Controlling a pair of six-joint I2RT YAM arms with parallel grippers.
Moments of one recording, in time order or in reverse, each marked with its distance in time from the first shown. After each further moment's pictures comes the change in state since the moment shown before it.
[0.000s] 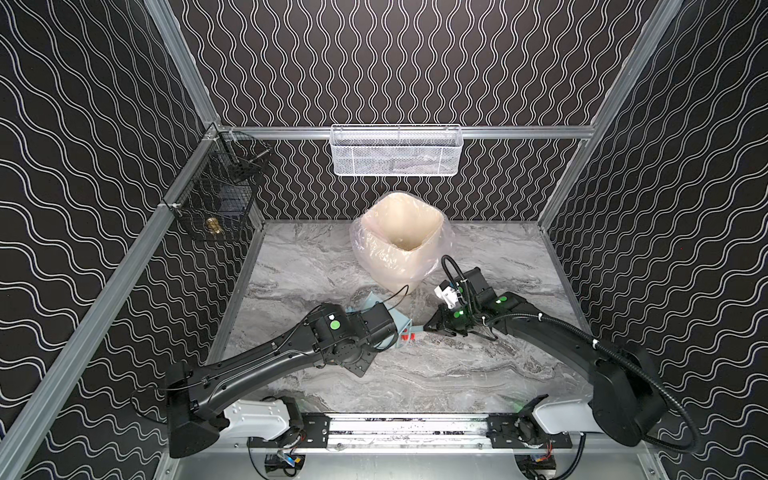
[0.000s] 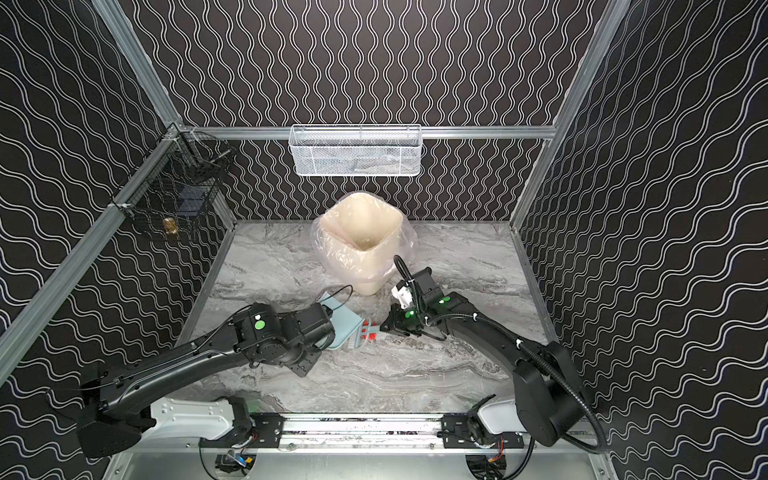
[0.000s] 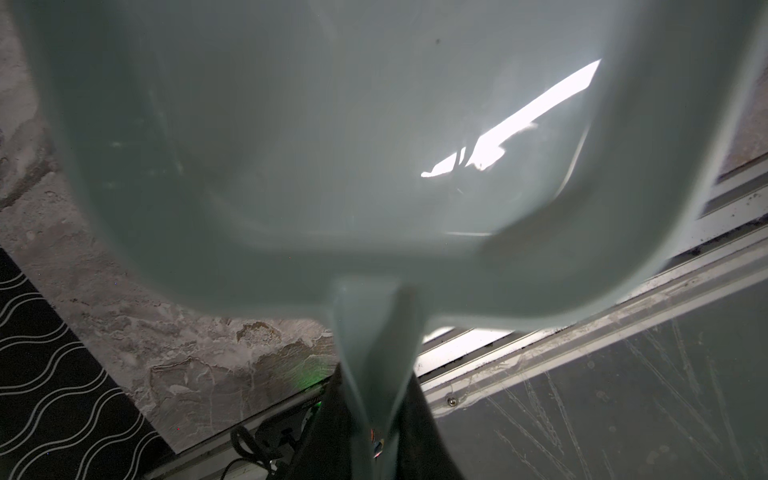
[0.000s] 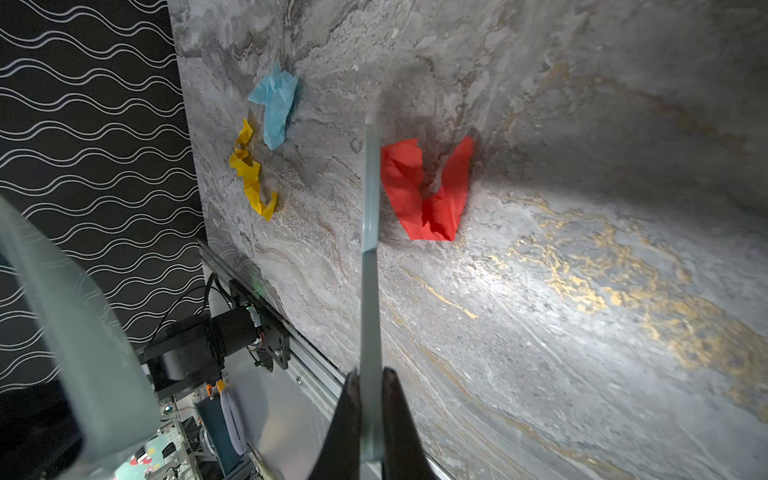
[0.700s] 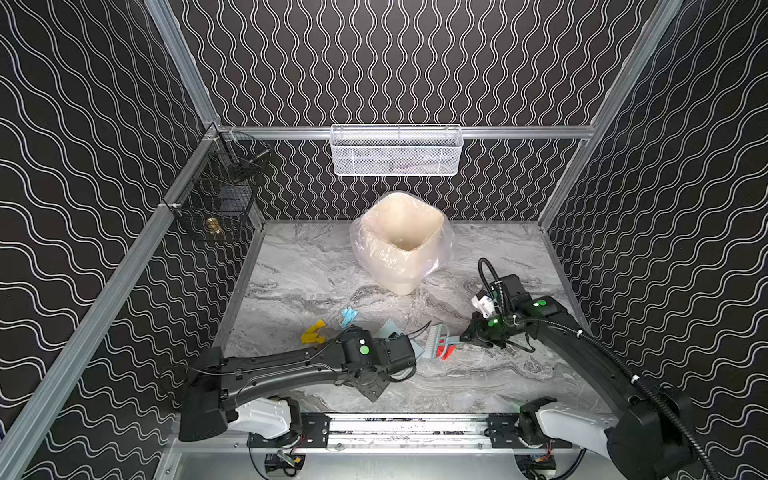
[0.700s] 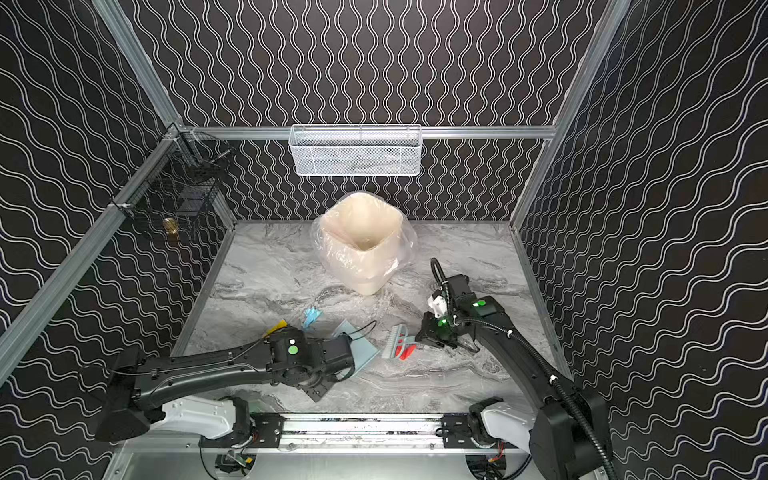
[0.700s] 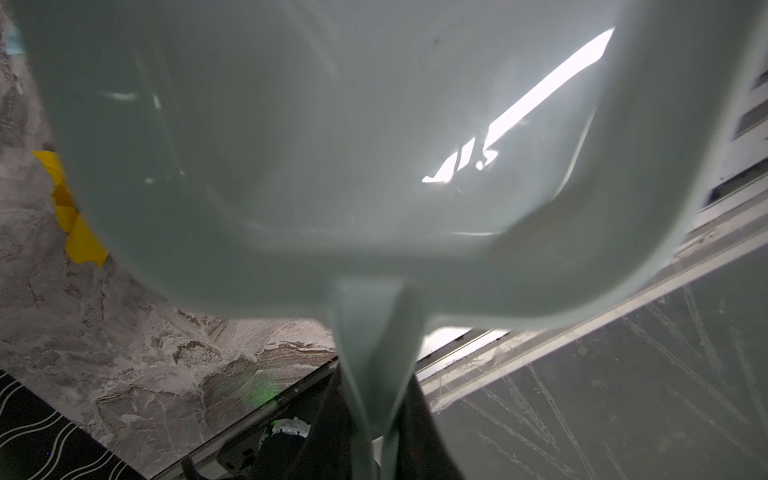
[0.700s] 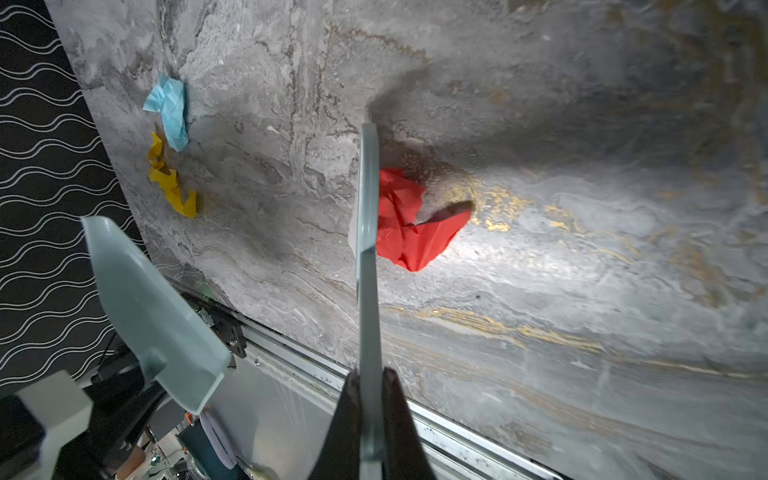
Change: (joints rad) left arm -0.194 0.108 -0.114 0.131 0.045 -0.080; right arm -0.243 -0.194 -0.012 -0.417 0.059 -0.167
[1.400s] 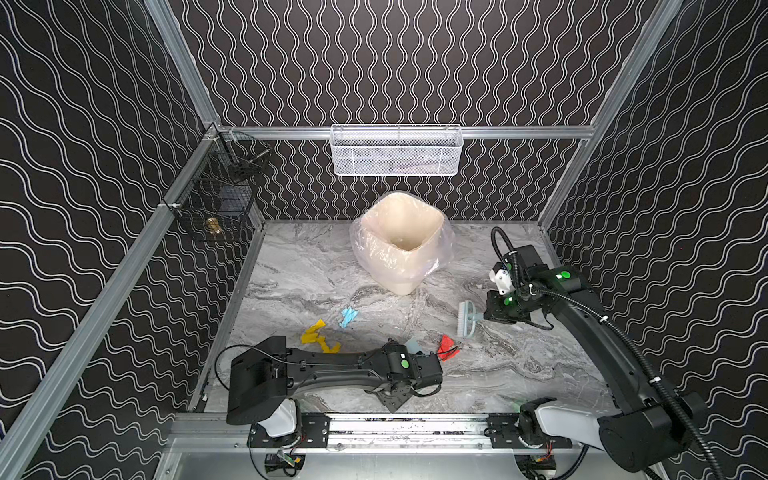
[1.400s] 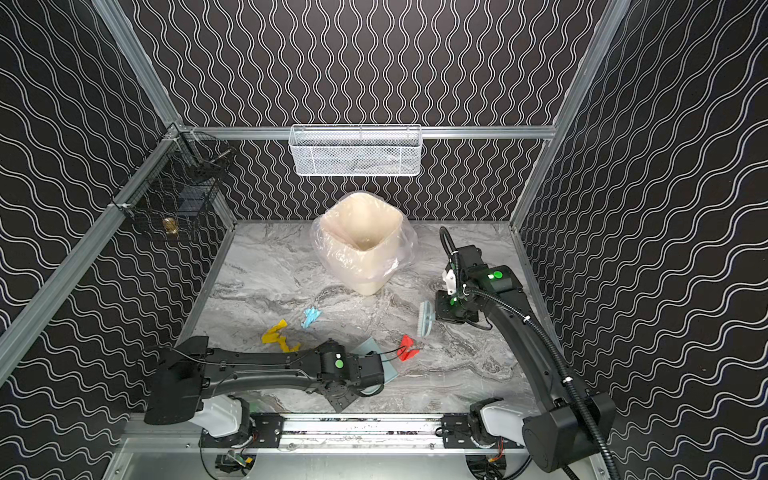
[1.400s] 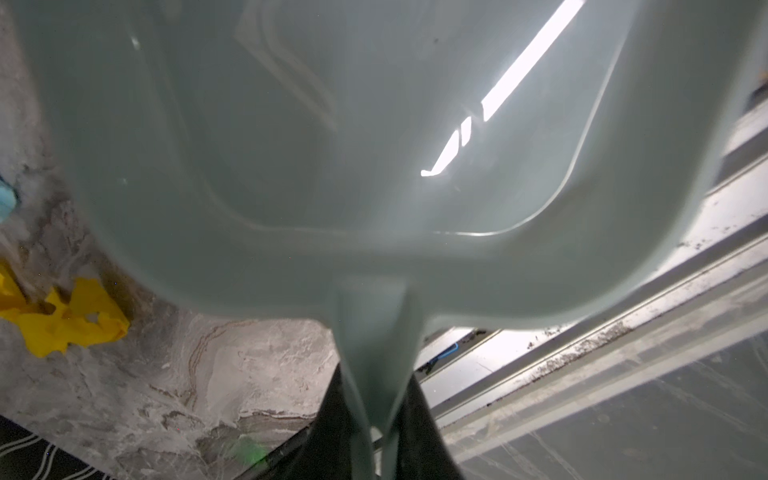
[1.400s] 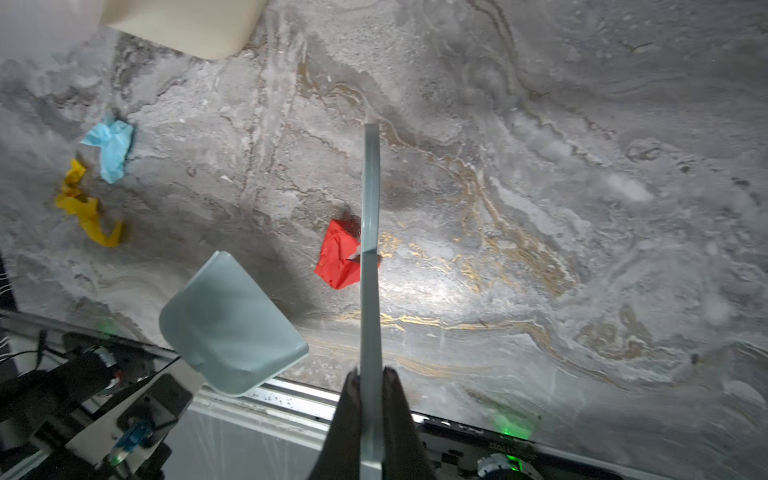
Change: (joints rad) left arm -0.073 0.265 0.029 0.148 -0.004 0.095; right arm -0.021 0.074 0.380 -0.317 0.335 -0.192
